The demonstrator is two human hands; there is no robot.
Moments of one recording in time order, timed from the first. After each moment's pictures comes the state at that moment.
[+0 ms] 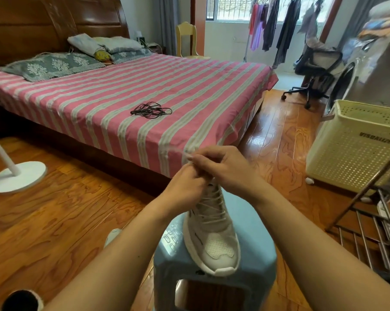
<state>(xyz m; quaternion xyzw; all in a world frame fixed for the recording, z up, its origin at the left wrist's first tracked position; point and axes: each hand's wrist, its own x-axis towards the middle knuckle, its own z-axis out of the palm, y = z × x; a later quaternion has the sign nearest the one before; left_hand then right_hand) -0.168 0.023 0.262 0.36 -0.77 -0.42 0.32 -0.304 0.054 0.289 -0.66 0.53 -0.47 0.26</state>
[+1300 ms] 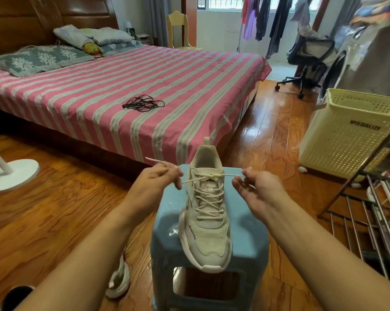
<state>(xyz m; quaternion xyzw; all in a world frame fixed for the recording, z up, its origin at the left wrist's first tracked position) -0.110 0.026 0.239 0.36 -0.70 -0.50 0.35 -0.335 0.105 0.256 -0.05 0.52 -0.70 0.50</state>
